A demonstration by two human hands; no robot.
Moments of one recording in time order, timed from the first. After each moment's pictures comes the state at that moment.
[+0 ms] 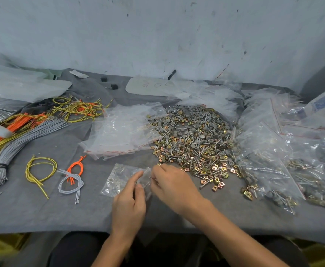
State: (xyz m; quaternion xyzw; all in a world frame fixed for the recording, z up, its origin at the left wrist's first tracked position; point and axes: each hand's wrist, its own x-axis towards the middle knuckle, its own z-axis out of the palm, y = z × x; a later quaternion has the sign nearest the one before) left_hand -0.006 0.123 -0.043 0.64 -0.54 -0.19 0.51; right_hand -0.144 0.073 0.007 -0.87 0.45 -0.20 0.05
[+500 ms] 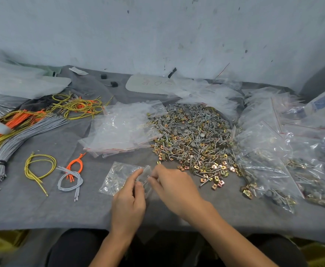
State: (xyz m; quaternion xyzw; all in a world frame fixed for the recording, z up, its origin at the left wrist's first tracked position) left_hand -0.006 0.124 -0.044 0.64 -0.54 -0.20 0.51; right_hand -0.143 0.084 0.014 -0.83 0.52 -0.16 0.13
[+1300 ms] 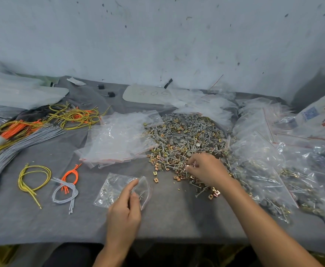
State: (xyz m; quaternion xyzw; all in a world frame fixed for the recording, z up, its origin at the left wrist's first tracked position) left_hand -0.003 0.119 -0.057 0.63 -0.53 -0.21 0.53; right_hand -0.242 -0.007 0.021 -0.74 0.66 -0.08 0.11
